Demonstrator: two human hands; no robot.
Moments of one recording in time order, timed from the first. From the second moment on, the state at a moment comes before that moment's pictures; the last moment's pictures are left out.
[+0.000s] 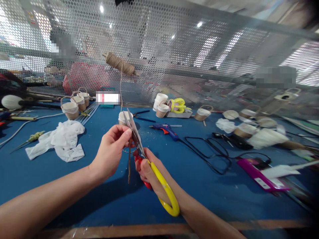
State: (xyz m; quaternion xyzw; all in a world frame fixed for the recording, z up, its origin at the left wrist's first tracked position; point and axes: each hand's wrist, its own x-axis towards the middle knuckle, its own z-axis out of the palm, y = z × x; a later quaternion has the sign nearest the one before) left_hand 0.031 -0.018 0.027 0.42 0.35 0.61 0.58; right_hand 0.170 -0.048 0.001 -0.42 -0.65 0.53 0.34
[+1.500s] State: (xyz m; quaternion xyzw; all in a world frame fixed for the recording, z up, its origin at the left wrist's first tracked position) left_hand 0.019 -0.018 0.002 0.57 0.42 0.34 0.62; right_hand 0.178 -0.030 0.007 -0.46 -0.80 0.16 0.34
